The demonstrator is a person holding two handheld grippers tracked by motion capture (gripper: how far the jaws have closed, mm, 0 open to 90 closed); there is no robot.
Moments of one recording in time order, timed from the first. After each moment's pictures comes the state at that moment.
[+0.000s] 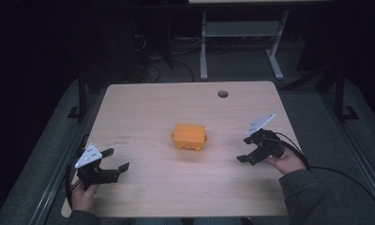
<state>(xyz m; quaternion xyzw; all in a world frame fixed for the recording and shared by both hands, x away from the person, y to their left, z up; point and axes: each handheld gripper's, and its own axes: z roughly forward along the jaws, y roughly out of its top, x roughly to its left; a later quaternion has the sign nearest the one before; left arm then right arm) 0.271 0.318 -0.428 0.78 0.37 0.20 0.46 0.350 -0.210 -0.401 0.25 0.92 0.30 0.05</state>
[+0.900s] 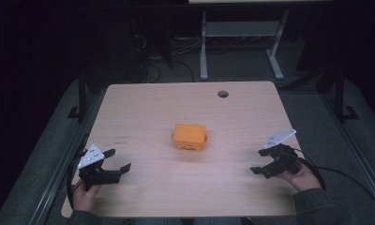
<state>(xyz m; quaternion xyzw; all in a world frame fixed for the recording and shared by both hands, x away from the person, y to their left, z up) 0.271 0.314 -0.430 0.79 0.37 0.20 0.45 0.314 -0.257 -0.428 0.30 0.90 0.32 0.05</state>
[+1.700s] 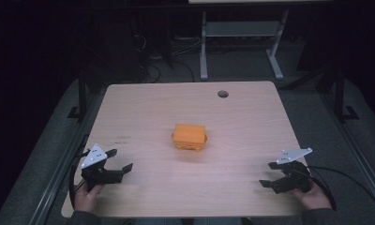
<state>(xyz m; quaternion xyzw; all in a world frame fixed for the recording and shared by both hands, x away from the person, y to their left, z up) 0.272 0.307 -0.432 0.79 0.37 0.21 0.44 0.272 -0.284 -0.453 0.34 0.88 0.34 0.07</state>
